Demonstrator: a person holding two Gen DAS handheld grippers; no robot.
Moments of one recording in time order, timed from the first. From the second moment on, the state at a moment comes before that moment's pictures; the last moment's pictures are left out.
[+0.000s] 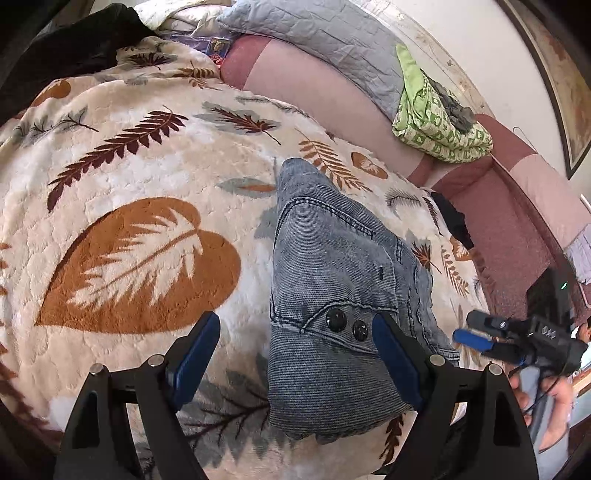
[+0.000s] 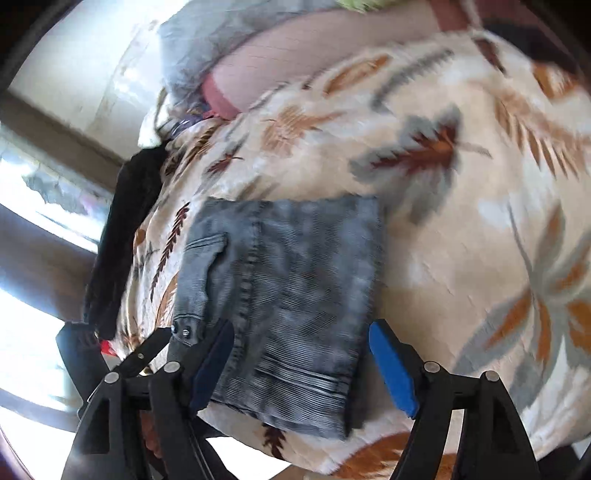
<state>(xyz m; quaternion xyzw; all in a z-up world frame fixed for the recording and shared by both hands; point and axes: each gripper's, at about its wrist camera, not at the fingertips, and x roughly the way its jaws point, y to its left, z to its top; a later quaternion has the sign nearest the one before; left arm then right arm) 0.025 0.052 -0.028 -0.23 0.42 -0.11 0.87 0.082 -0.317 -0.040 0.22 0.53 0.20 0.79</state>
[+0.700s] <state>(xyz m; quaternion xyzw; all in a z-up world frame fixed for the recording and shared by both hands) 0.104 0.037 -0.055 -0.31 0.49 -0.21 0.79 0.142 -0.300 -0.096 0.32 0.57 0.29 0.70</state>
